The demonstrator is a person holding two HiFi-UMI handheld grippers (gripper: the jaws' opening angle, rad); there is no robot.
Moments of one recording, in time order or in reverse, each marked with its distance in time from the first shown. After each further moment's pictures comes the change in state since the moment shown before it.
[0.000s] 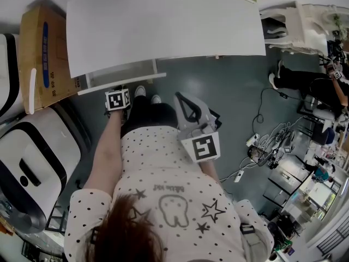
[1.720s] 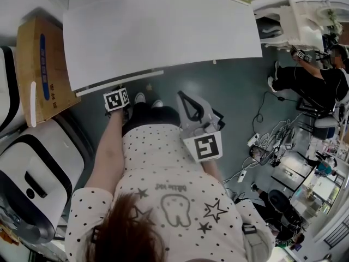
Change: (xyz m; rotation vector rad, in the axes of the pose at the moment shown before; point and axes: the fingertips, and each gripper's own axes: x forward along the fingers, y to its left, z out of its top) left arm 0.011 0.007 0.047 -0.088 -0.051 0.002; right arm 0.017 -0.024 0.021 -0.033 -0.012 -0.060
